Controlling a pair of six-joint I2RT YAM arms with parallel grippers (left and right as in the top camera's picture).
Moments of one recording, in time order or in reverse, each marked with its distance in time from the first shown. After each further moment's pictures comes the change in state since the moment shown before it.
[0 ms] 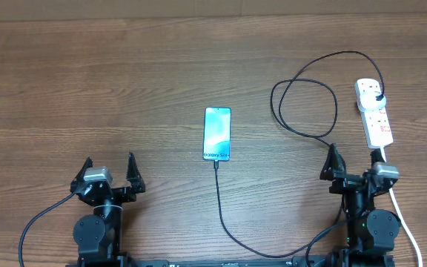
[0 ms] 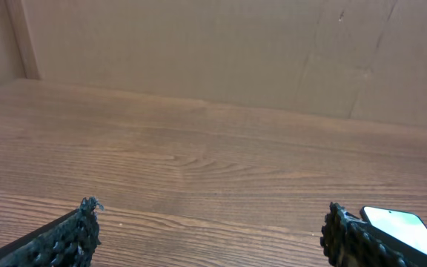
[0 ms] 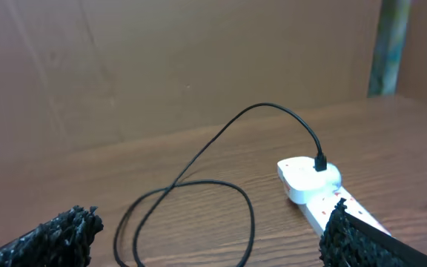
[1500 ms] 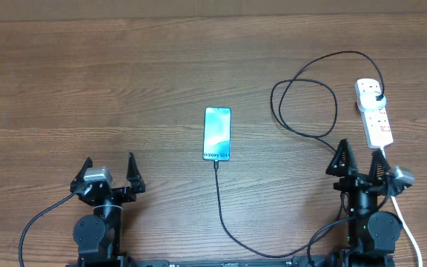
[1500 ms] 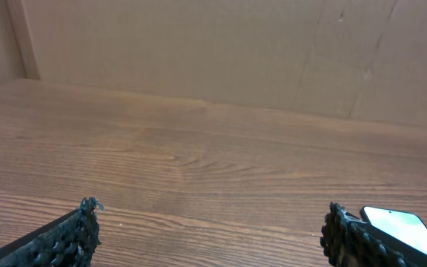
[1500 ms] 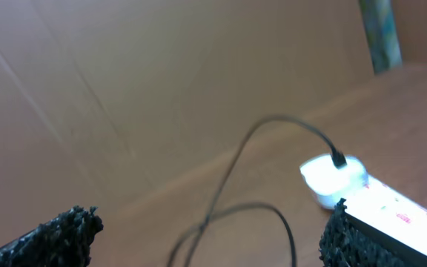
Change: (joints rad) left arm 0.000 0.000 0.000 0.000 0.000 0.000; right arm 0.000 0.000 0.000 0.042 0.051 0.314
